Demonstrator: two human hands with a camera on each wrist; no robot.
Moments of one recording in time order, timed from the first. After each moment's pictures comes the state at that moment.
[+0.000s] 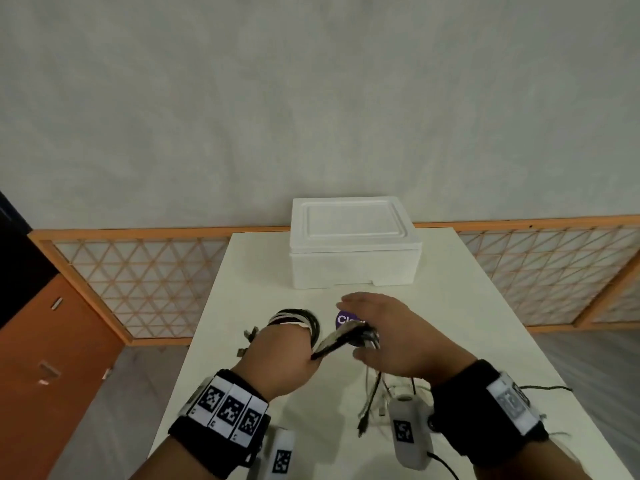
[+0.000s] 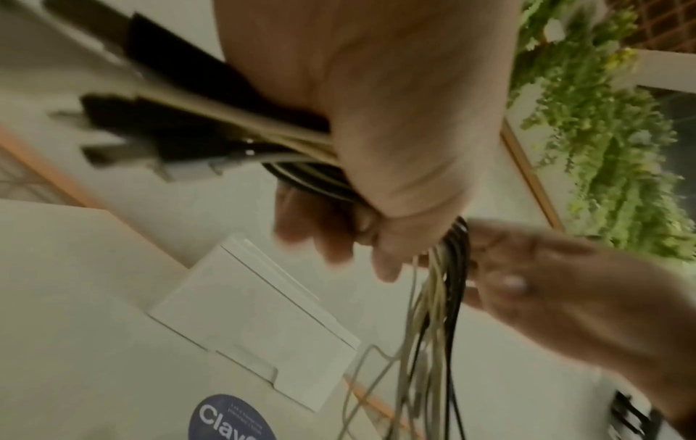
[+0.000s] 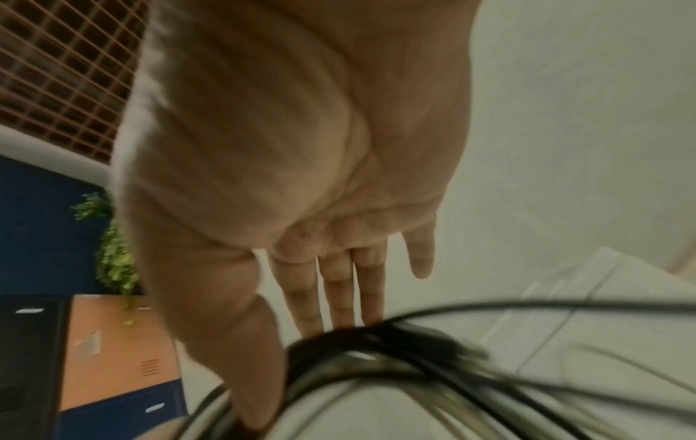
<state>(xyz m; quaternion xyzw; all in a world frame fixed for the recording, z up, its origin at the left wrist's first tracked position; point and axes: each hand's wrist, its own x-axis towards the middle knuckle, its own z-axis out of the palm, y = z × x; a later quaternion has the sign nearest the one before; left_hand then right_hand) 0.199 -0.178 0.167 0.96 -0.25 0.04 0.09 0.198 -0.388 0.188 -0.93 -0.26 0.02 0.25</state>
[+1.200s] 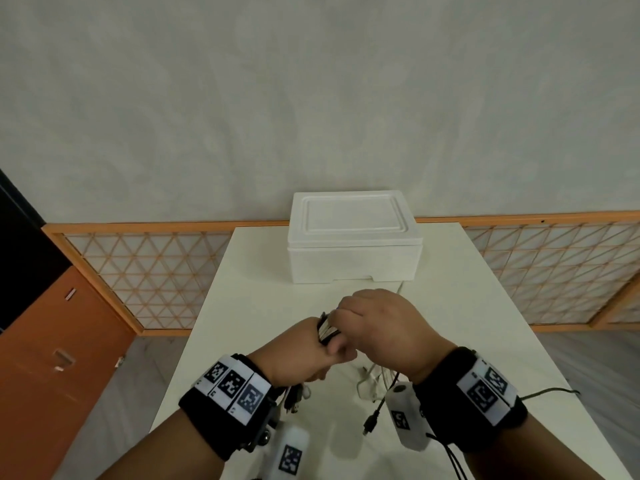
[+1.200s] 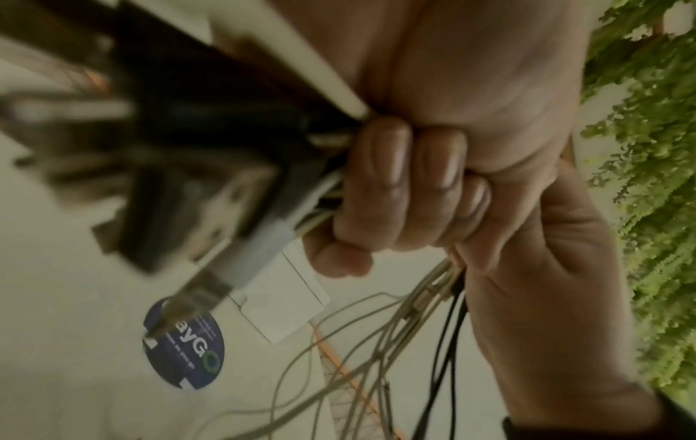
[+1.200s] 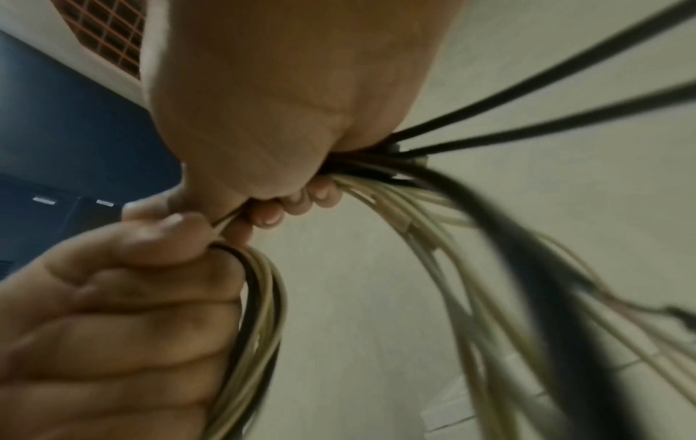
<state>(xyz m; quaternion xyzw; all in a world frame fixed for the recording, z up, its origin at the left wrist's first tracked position) 0.186 -0.221 0.191 0.84 -0.17 -0.22 0.46 0.205 -0.390 0.185 -0.85 -0.45 -0.27 0.09</state>
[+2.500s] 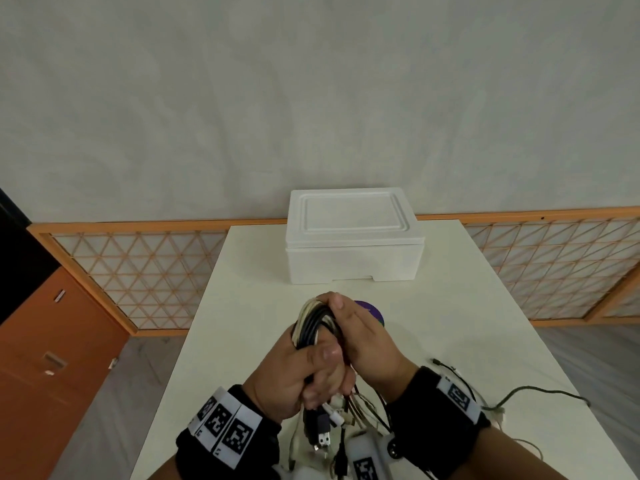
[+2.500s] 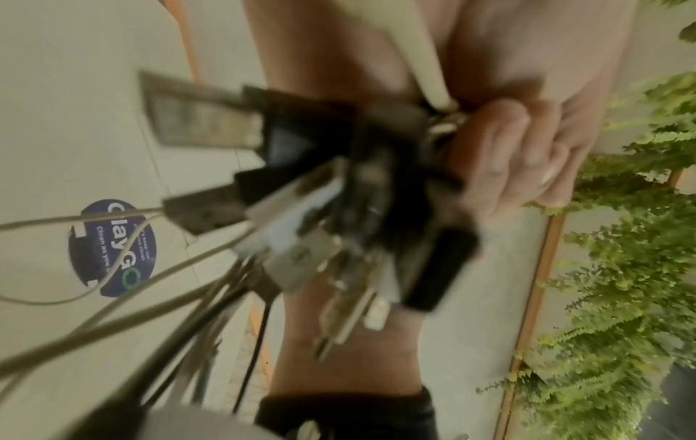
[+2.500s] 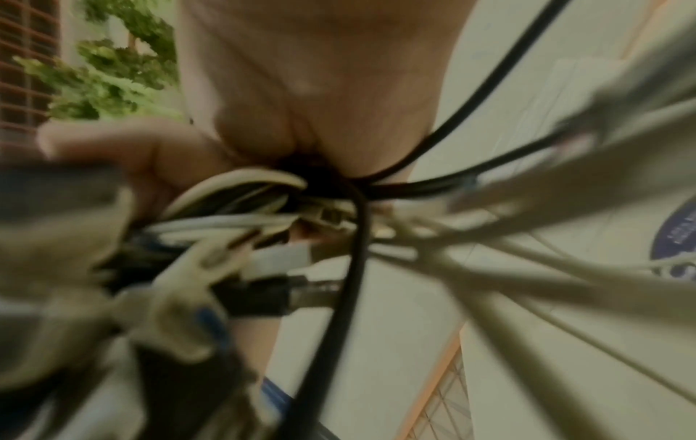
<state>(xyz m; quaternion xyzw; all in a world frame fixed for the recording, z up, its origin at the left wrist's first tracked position) 0.180 -0.215 0.171 0.43 -0.28 -0.21 0.83 0.195 -0.344 0.178 -0.67 -0.15 0.08 0.73</state>
